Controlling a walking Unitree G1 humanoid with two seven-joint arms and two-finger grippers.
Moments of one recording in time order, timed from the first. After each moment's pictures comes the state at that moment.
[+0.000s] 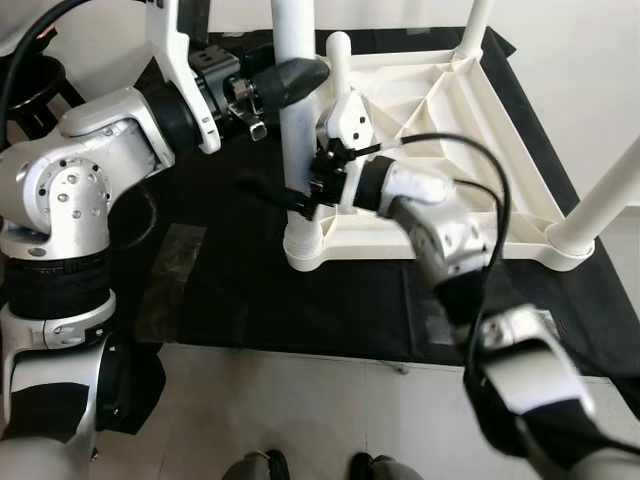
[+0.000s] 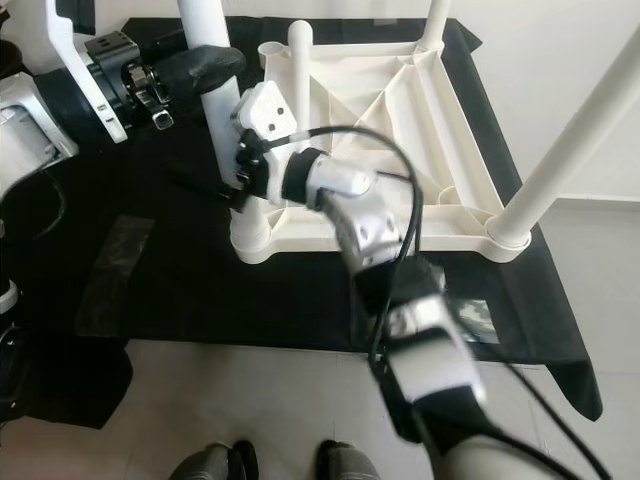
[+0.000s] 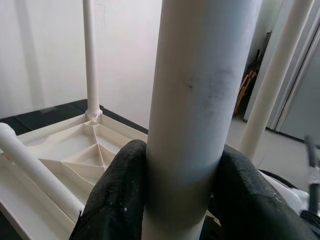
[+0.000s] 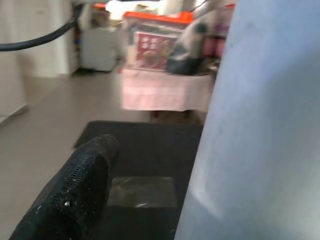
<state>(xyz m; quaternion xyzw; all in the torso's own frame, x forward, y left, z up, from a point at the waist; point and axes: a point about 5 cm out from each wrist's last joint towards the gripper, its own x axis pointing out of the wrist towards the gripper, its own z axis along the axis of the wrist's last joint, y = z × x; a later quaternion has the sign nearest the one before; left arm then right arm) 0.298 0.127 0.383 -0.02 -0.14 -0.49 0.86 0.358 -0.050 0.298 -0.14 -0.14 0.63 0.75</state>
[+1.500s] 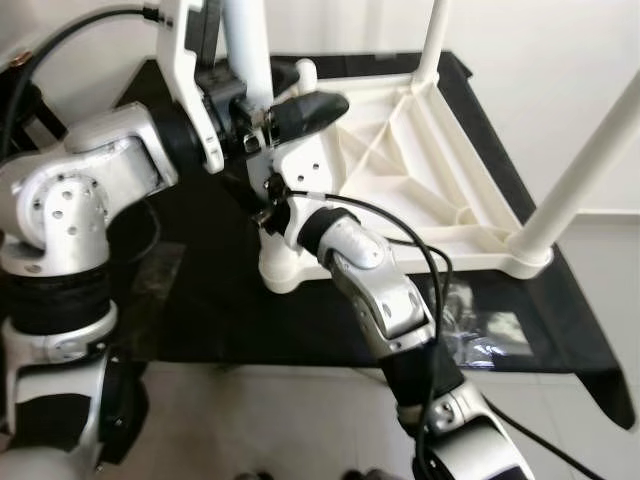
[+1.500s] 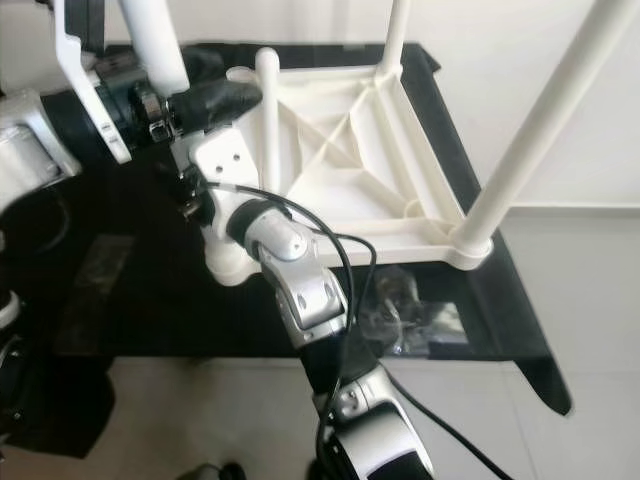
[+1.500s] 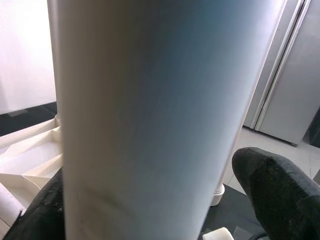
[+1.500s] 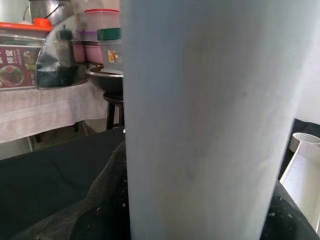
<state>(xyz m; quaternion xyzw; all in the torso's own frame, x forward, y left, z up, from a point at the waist) 0.296 0.126 0.374 -0.04 -0.13 -0.49 0.86 0.330 0.003 0.244 -0.06 -0.12 0.37 0.92</state>
